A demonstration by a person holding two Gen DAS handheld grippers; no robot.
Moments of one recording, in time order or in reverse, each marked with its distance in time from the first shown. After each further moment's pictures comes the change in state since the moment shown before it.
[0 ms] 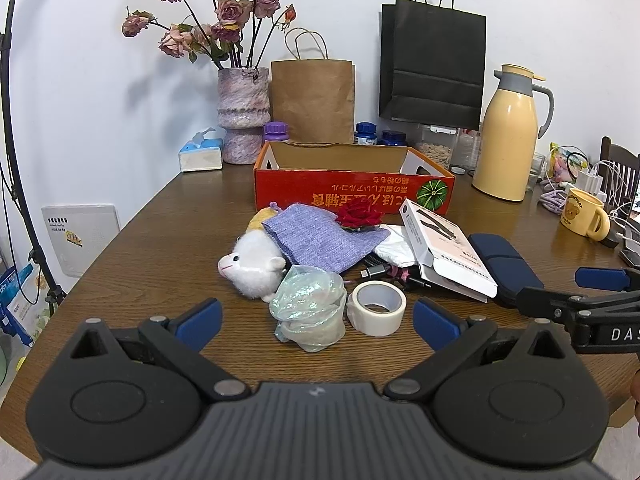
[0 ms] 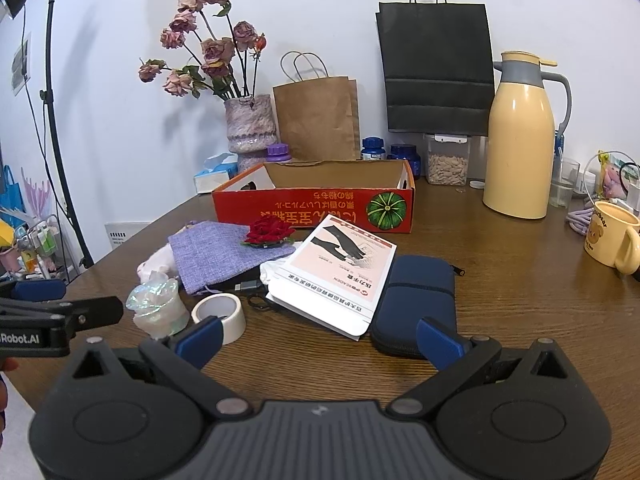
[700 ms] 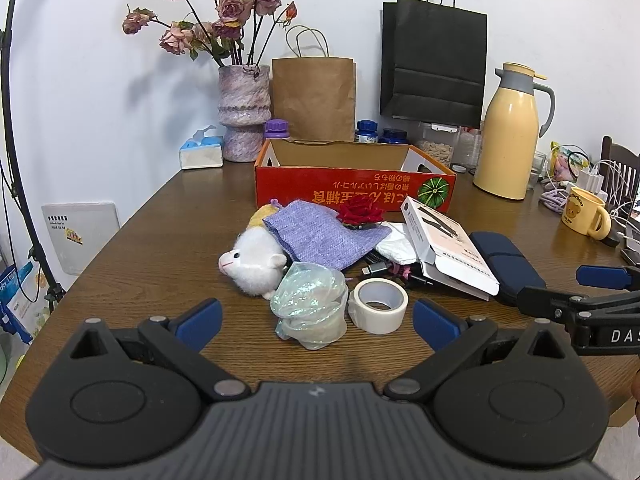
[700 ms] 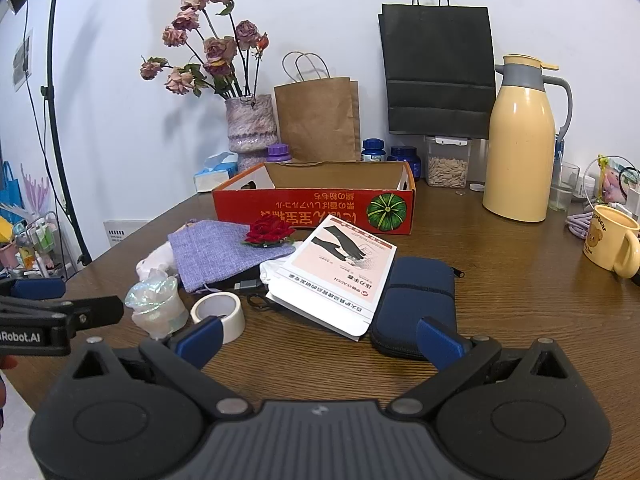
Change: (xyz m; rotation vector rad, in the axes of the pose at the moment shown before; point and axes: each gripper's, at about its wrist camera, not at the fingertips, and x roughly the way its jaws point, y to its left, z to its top) left arm 0.000 0.001 -0.002 0.001 0.003 0.000; right arm 0.000 0.002 -0.001 -0.007 -0.003 -0.004
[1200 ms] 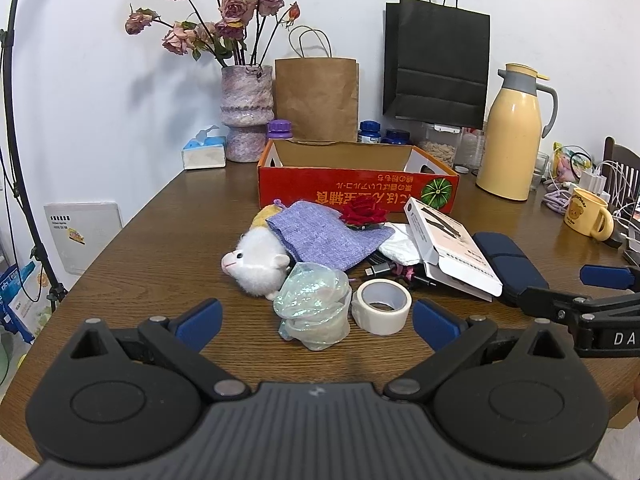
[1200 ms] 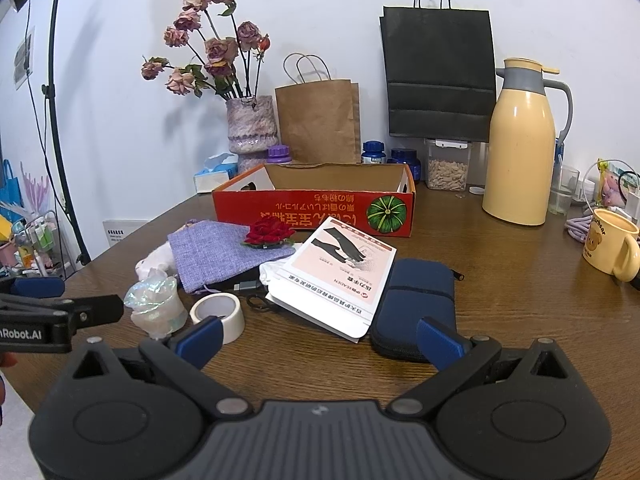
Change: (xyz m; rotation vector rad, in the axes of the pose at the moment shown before) left arm 0.001 0.003 -0.003 -0.003 -0.001 0.007; right arm 0.000 0.002 0.000 -0.011 -0.007 -0.004
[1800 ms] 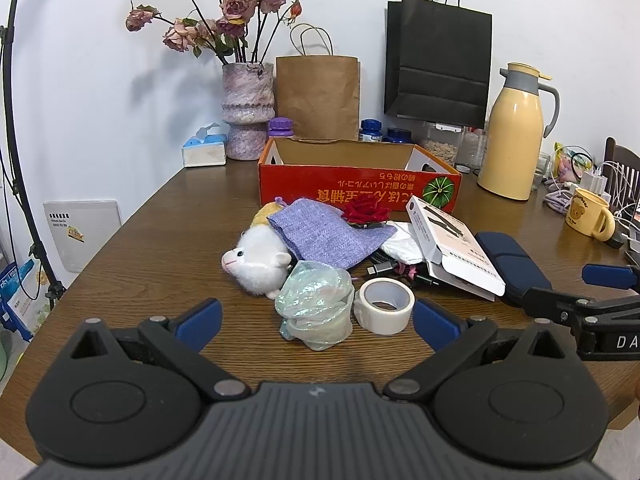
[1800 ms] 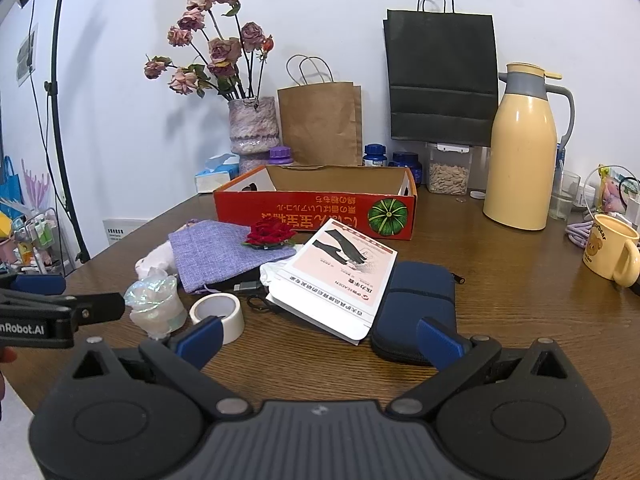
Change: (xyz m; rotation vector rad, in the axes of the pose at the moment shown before) left arm 0.003 0.002 0.000 -0.006 0.004 0.000; right arm 0.000 0.002 -0.001 -0.016 -0.007 -0.004
